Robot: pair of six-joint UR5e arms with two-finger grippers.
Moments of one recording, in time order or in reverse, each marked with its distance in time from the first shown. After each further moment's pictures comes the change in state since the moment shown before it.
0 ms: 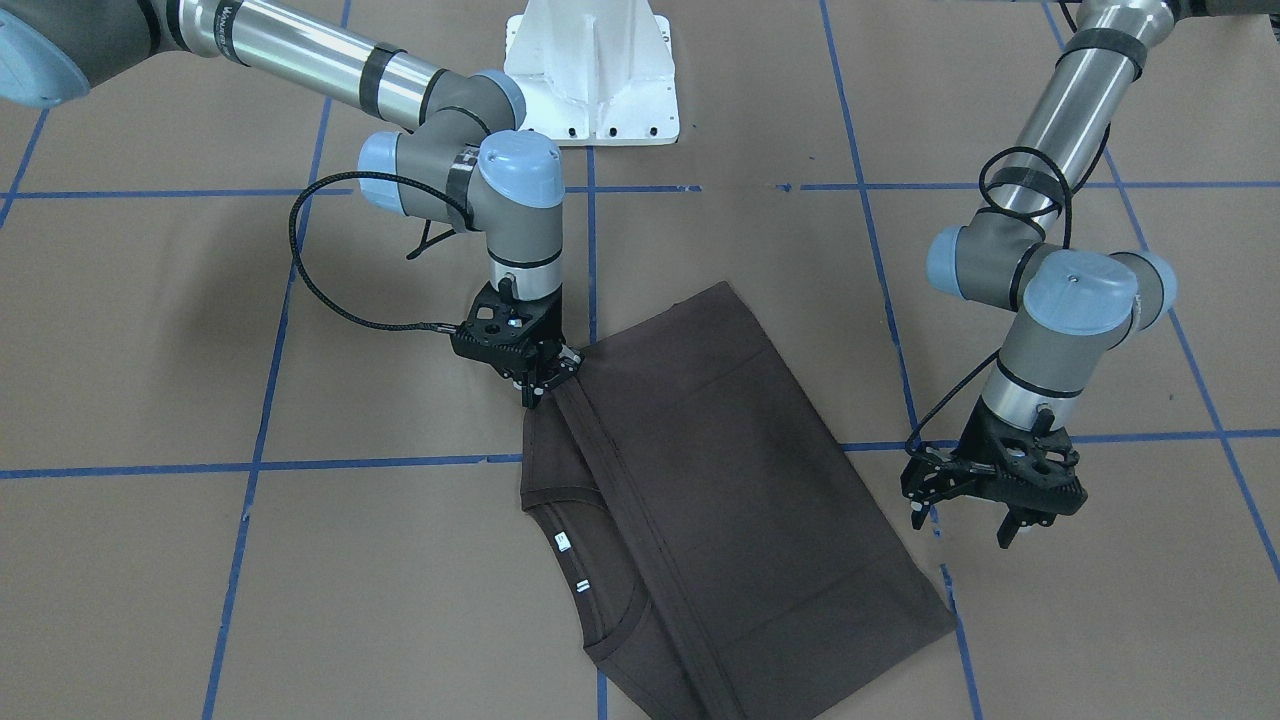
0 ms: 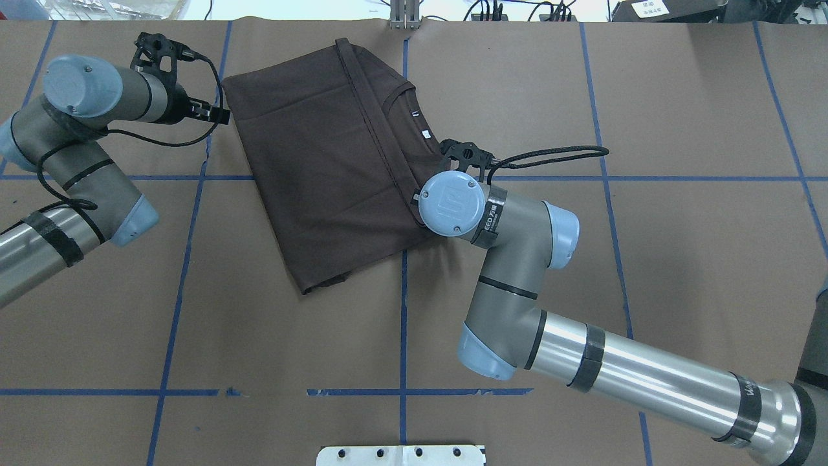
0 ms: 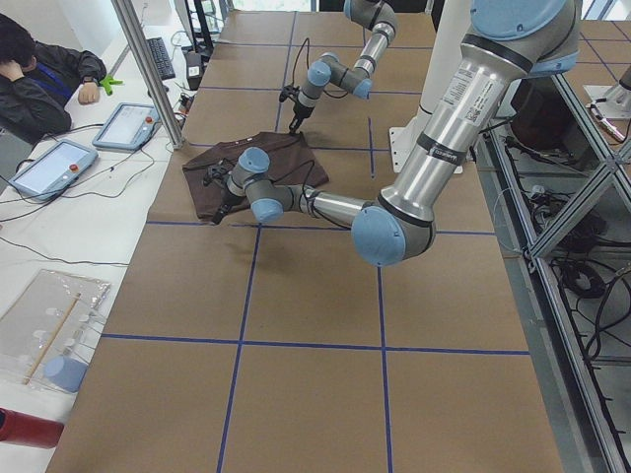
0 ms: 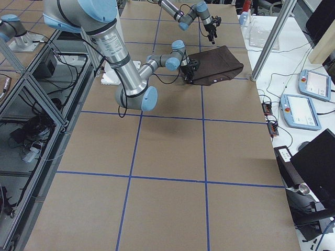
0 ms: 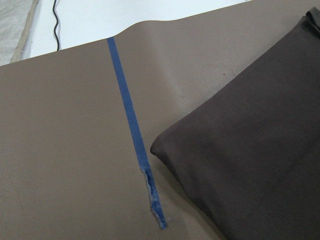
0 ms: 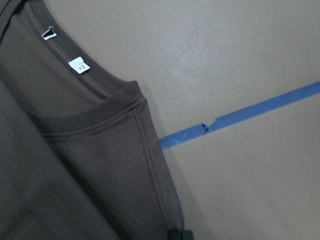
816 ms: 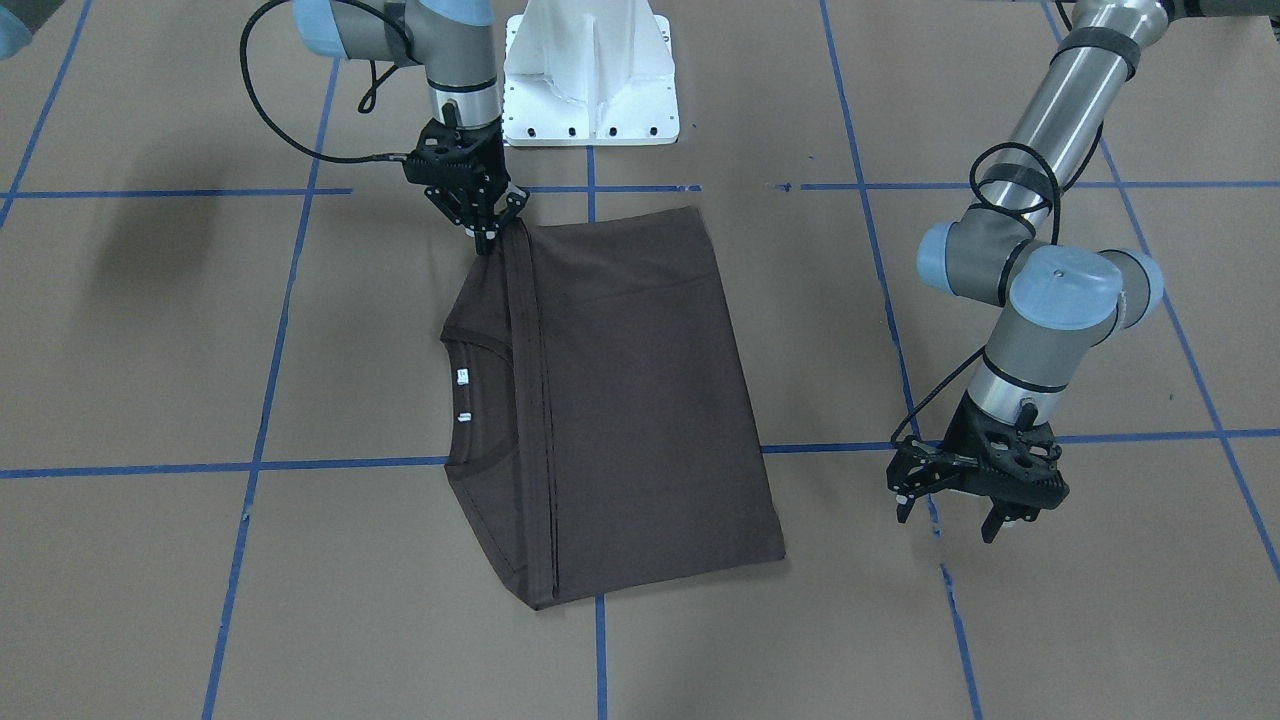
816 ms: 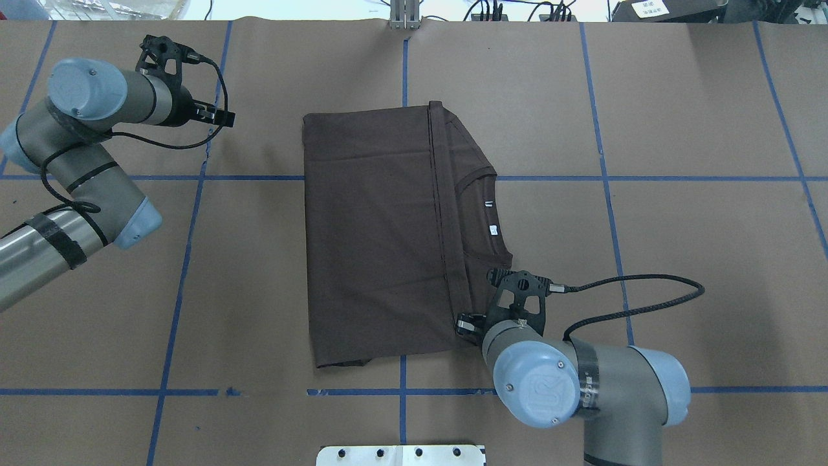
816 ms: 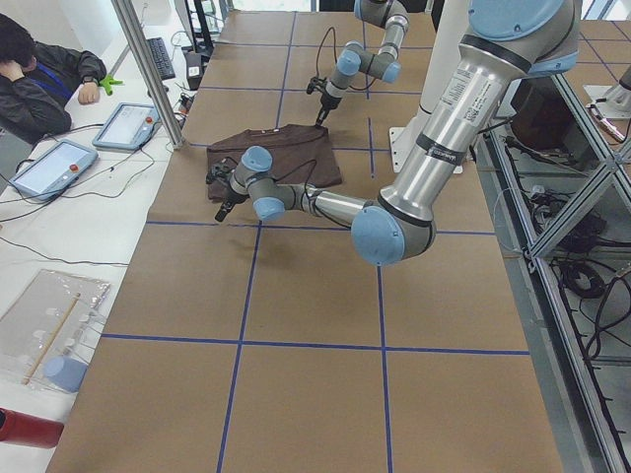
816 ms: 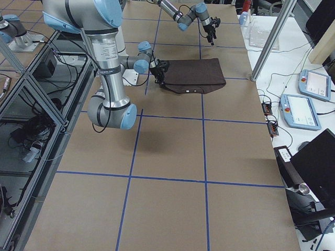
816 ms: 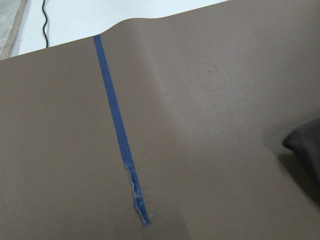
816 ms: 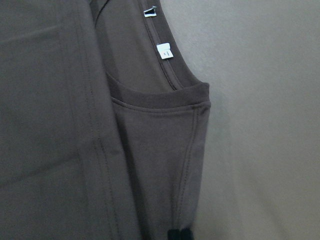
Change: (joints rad) left arm 0.008 -0.001 -0.006 -0.001 0.000 -0.001; right arm -0.322 -0.392 0.511 -0.115 -0.209 0.080
